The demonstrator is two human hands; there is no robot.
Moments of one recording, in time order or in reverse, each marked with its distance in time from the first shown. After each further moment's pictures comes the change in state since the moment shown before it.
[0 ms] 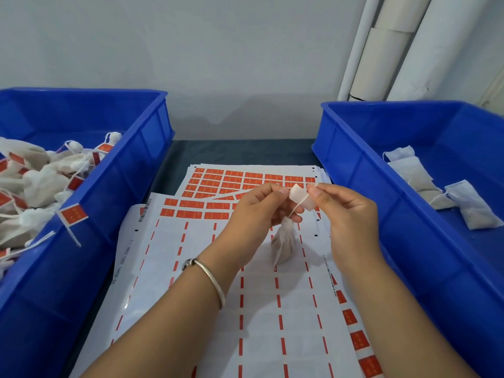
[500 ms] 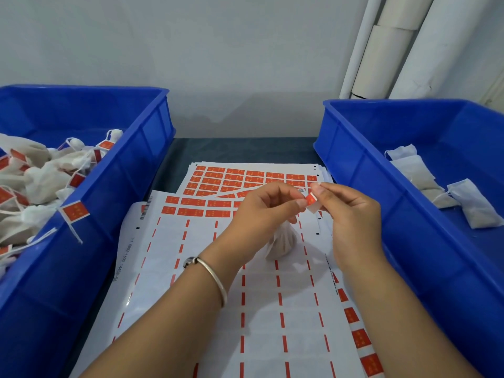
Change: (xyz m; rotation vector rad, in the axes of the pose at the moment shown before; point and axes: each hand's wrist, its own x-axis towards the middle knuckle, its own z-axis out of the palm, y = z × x) left_hand 0.000 -0.004 -0.003 0.110 -0.075 0.122; right_hand 0.000 0.001 0.002 0.001 0.055 0.057
